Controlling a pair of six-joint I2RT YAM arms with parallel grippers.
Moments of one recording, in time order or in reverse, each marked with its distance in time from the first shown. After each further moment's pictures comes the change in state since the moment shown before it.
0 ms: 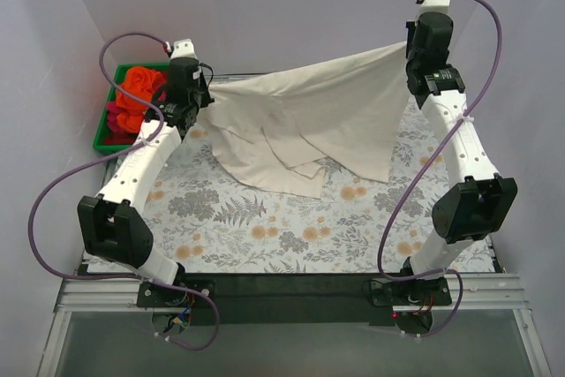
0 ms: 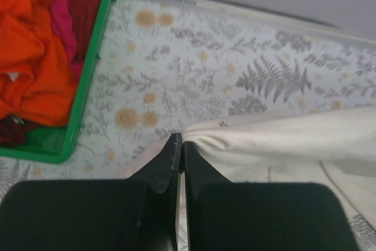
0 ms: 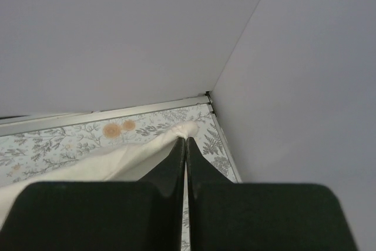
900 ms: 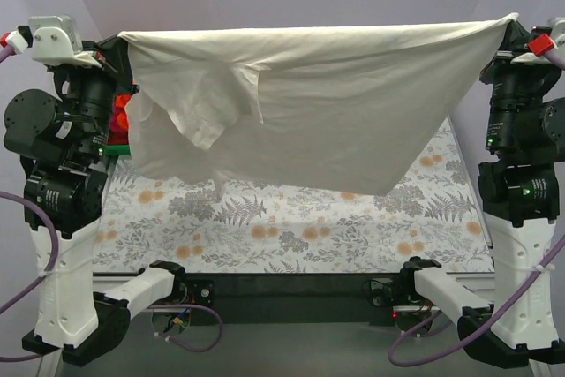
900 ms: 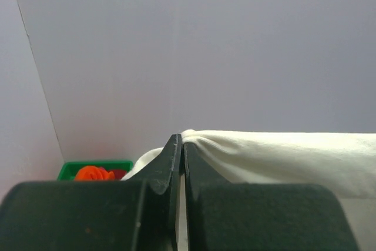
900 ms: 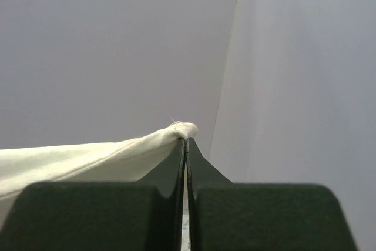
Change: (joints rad) left arm 0.001 -0.482 0.424 -0.092 0.132 0.268; right arm -0.003 -0.710 -0.181 0.113 -0.176 -0.113
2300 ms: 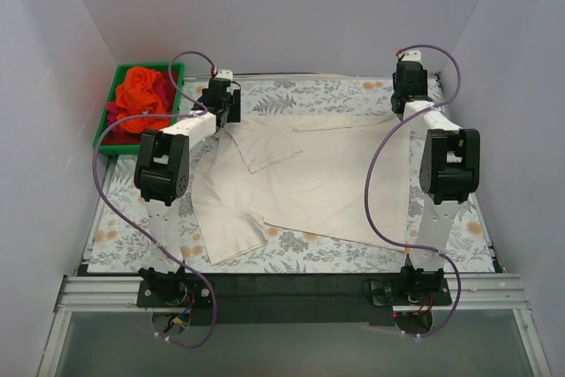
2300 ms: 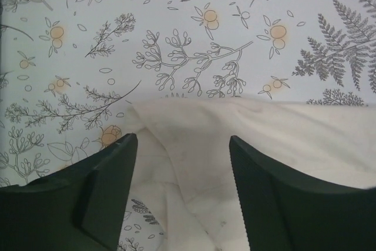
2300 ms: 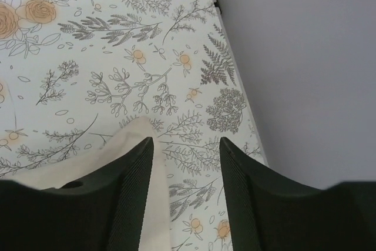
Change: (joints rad) left arm 0.006 1.084 -0.296 0.400 -0.065 -0.044; right arm -0.099 1.075 -0.068 0.125 0.215 0.060
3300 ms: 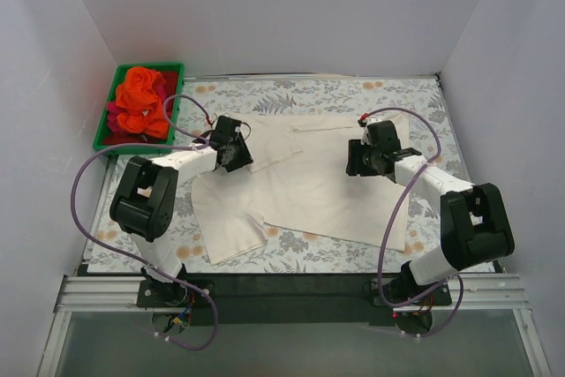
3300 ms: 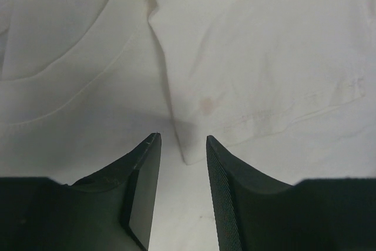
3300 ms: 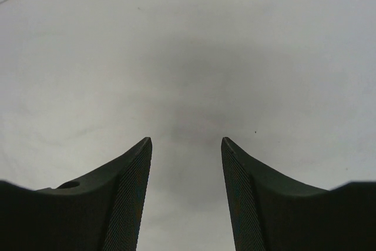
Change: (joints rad) left arm -0.147 -0.393 -0.505 -0.143 0.166 -0.632; right arm 0.264 -0.531 -0.660 -0.237 -0.558 0.402
